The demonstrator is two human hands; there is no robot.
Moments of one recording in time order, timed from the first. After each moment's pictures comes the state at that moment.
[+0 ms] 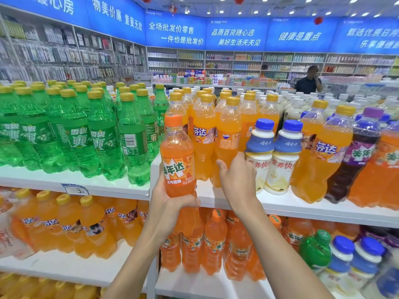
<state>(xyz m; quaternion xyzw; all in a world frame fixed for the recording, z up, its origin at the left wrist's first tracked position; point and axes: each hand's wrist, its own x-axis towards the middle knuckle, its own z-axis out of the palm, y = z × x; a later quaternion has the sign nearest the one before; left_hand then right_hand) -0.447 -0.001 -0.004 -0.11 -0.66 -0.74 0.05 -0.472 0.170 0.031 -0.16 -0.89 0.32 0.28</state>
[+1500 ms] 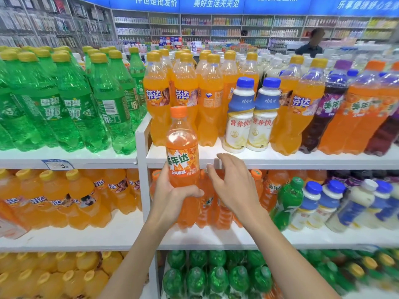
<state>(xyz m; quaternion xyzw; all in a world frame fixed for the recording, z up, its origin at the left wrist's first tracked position) -0.393 0.010 -0.034 -0.14 -0.67 -0.73 -0.03 -0.382 0.178 -0.038 -0.08 -0.93 0.24 0.25</state>
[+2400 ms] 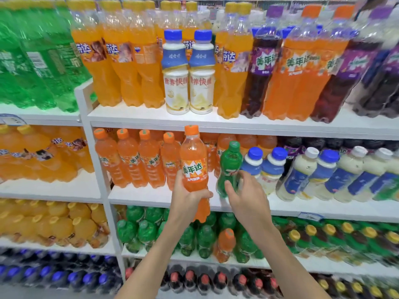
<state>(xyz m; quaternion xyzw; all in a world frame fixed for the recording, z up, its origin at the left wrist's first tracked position) -0.283 0.210 -0.131 -0.01 -0.68 -0.73 -0.06 -0.249 0.371 -0.139 -0.17 -0.92 0.34 0.12</state>
